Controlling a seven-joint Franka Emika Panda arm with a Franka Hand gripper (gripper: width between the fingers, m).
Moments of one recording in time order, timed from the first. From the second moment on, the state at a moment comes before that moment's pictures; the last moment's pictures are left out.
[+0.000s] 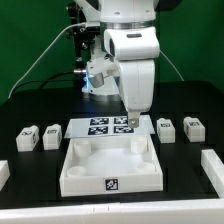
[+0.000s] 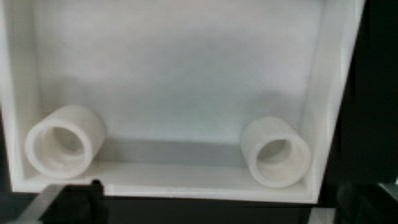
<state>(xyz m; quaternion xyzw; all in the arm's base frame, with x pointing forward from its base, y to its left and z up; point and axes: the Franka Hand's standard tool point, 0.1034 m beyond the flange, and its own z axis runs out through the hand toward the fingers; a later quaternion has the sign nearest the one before) 0.483 0.020 0.086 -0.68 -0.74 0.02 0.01</state>
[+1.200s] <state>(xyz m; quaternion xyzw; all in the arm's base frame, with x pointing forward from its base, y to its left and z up) 0.431 -0.014 0.015 -0.69 -0.72 0.02 0.03</state>
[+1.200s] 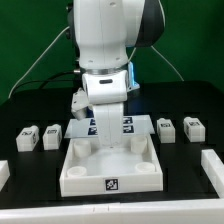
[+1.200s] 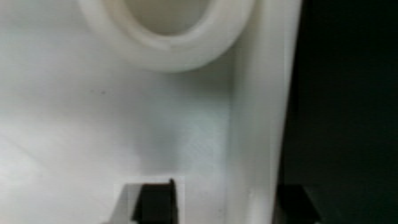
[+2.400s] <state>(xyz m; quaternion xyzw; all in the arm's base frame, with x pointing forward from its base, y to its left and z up) 0.468 0.026 0.022 -0.70 -0.72 0.00 0.02</state>
